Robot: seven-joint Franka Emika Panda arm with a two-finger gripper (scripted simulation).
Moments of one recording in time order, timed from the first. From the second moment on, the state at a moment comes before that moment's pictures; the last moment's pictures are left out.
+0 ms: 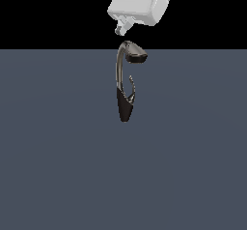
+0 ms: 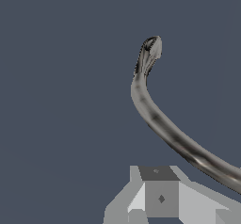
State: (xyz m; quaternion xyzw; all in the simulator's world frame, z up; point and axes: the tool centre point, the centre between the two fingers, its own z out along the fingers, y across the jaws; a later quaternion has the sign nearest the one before) arm 0.024 0.009 0.335 -0.87 0.41 0.20 0.21
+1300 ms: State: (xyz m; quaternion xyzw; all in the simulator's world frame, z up) arm 0.096 -0.025 0.179 -0.72 0.58 0.30 0.24
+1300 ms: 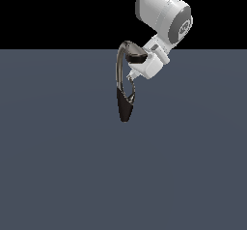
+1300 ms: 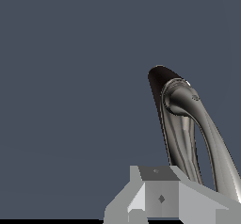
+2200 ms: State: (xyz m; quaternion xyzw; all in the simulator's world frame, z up) arm 0.069 -0.026 0.183 -0.72 0.58 0.30 0.24
